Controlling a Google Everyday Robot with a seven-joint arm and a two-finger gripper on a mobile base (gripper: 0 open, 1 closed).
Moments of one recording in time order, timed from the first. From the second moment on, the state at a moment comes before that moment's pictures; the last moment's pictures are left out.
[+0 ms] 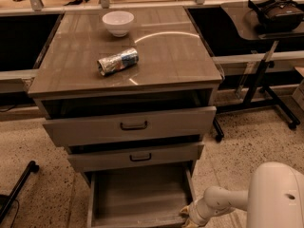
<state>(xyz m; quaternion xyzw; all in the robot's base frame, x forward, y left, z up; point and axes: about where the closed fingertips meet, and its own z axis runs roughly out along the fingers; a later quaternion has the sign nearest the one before) 0.411 -0.161 0.152 -0.70 0.67 0.20 0.15</state>
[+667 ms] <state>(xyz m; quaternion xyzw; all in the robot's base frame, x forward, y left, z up) 0.411 -0.163 0.154 -0.70 0.67 0.20 0.15</state>
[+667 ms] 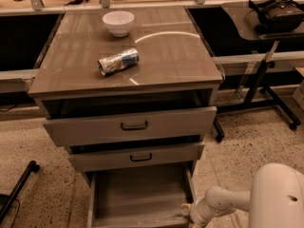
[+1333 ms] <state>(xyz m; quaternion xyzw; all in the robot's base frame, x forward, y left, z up) 0.415 -0.186 0.182 -0.68 0.69 0.19 0.17</state>
